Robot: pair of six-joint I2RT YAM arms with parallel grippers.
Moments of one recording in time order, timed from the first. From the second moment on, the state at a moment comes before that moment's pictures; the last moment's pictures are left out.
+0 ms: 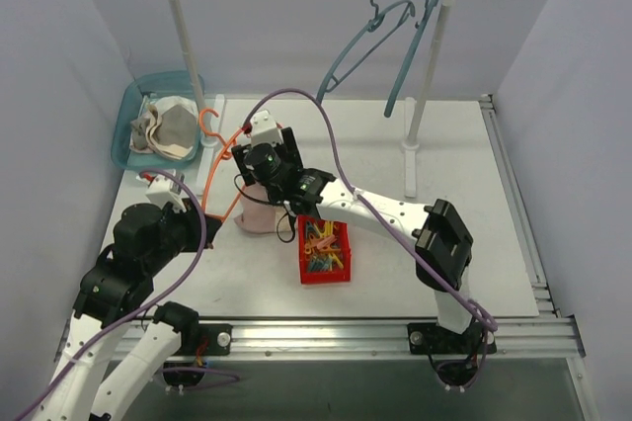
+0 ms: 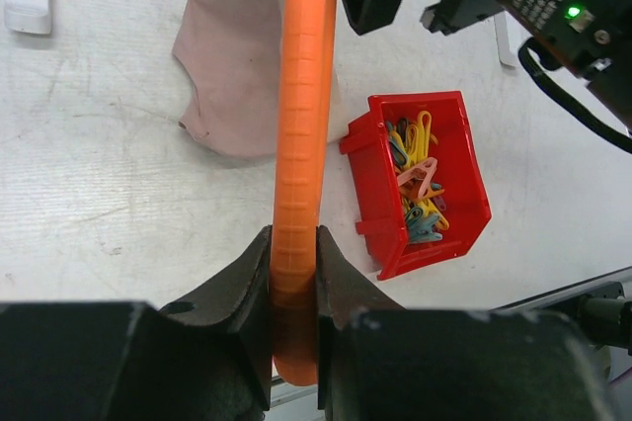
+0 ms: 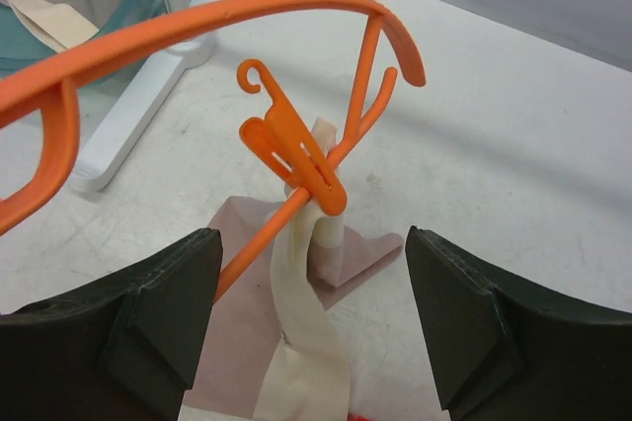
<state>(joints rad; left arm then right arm) -0.38 0.53 0.89 -0.82 0.02 -0.49 1.05 1.93 1.65 -0.17 0.68 0.18</state>
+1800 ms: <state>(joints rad) -0.39 0.52 0.88 -0.80 -0.02 -0.52 0.89 1.58 1.14 -0.09 0.67 0.98</state>
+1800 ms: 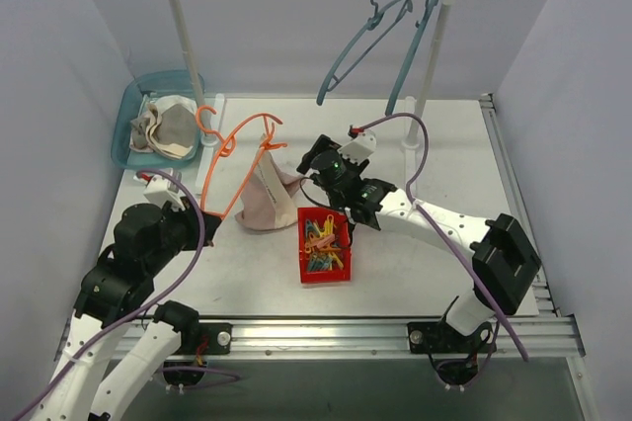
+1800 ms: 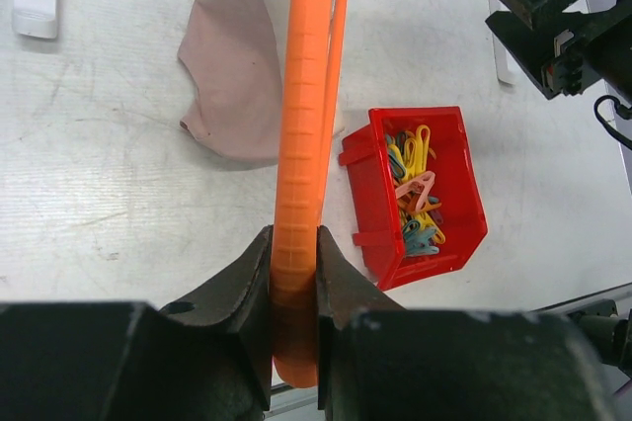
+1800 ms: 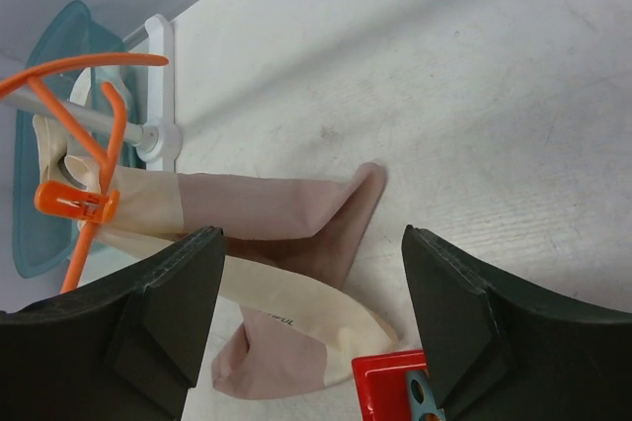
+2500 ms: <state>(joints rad) -0.39 0.54 0.86 -0.79 -0.01 -0.51 0.80 1.66 1.15 0.28 0.25 0.95</state>
